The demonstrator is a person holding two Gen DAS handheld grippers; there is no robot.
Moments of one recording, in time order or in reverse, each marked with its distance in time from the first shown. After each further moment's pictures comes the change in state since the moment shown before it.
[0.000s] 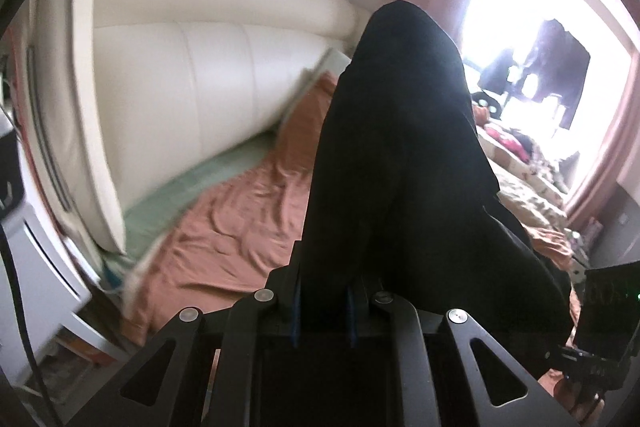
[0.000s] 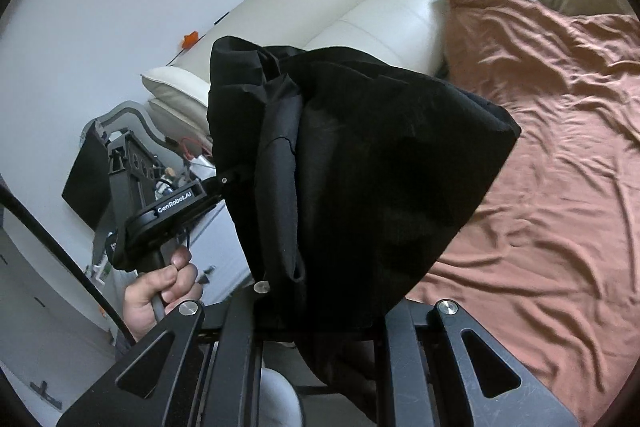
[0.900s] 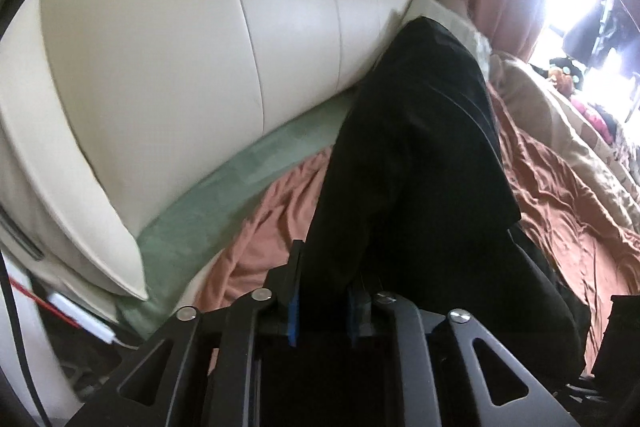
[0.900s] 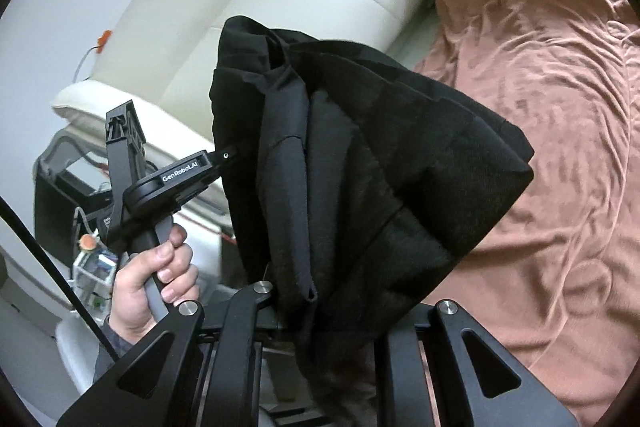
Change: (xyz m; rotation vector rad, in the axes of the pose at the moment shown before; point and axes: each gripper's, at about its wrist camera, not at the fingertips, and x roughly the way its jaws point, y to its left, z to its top) left arm 0.205 0.097 0.043 -0.018 0.189 0.241; right arm 0.225 -0.126 0.050 0.153 0.143 0.009
